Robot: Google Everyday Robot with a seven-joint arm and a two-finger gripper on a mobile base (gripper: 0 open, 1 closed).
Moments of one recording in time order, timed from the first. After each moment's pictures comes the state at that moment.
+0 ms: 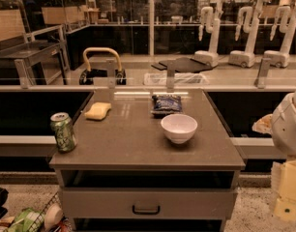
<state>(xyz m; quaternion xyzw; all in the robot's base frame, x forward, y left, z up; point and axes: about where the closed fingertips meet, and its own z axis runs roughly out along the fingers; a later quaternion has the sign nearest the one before) 0.438 -0.217 0.976 -0.60 0.78 -0.03 0.16</state>
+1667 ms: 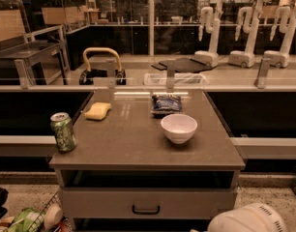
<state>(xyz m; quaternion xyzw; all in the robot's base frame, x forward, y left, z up) 0.424 -0.111 0.662 -0.60 0.78 0.04 0.16</state>
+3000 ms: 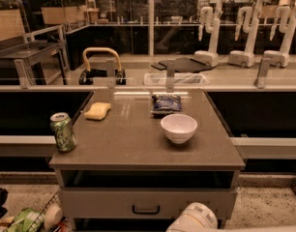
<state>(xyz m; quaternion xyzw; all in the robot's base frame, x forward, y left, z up) 0.474 -0.064 0.557 -0.66 0.74 0.01 0.12</state>
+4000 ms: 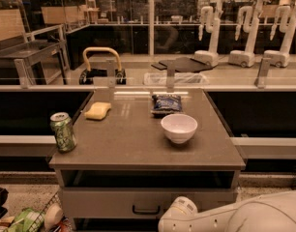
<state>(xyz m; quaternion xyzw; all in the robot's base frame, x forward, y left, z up) 0.581 -0.093 0.439 -0.67 0.74 -0.05 0.07</state>
